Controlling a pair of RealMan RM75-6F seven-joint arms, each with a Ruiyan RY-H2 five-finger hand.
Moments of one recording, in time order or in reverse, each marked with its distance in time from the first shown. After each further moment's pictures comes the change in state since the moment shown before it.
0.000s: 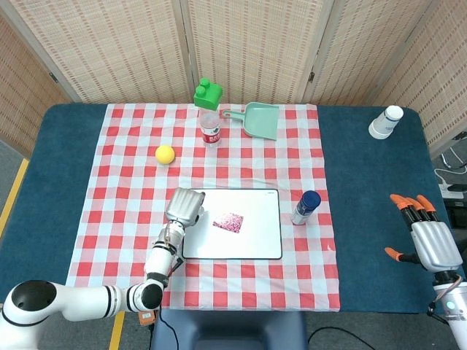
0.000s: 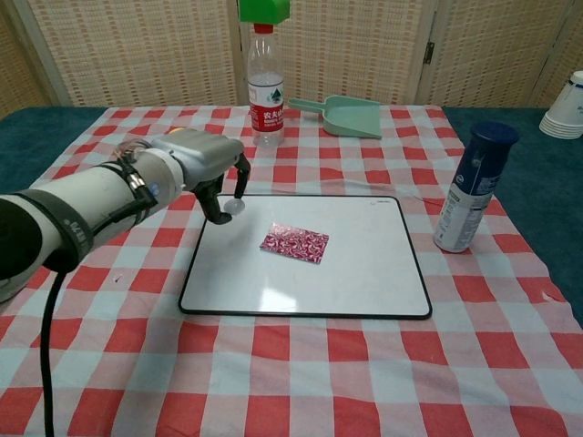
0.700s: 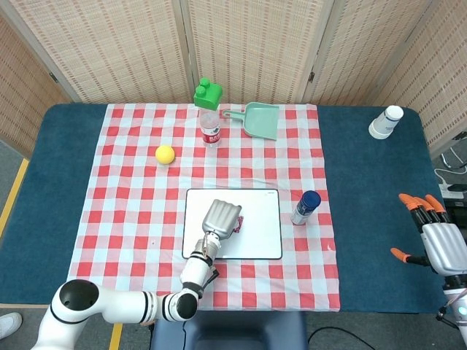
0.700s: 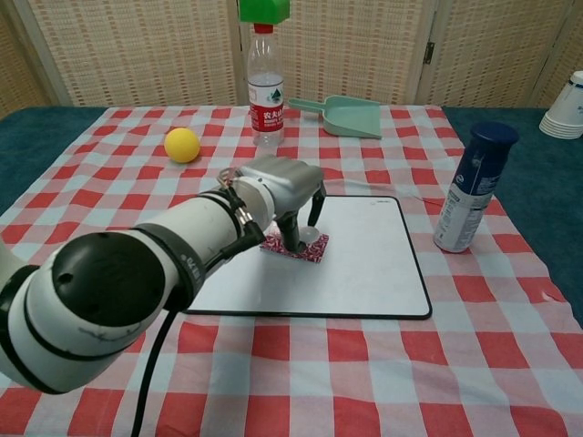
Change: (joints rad) left arm -0.140 -0.198 -0.050 0.118 -0.081 -0.007 0.043; right arm -0.023 0.027 -0.004 0.012 -0.035 0.047 0.083
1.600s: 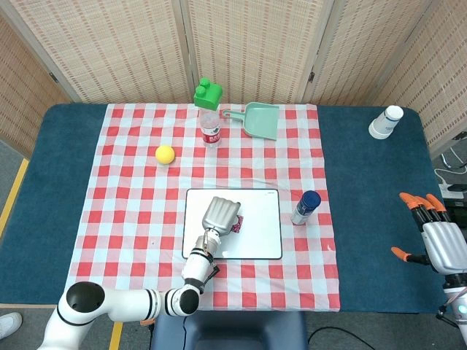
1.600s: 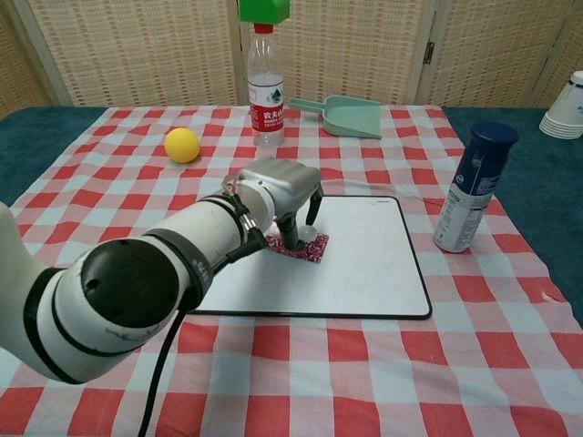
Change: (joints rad) left arm -0.007 -0.038 0.006 0.111 0.024 -0.041 -0.044; right arm 0.002 -0.001 0.005 0.002 0.010 -0.008 0.000
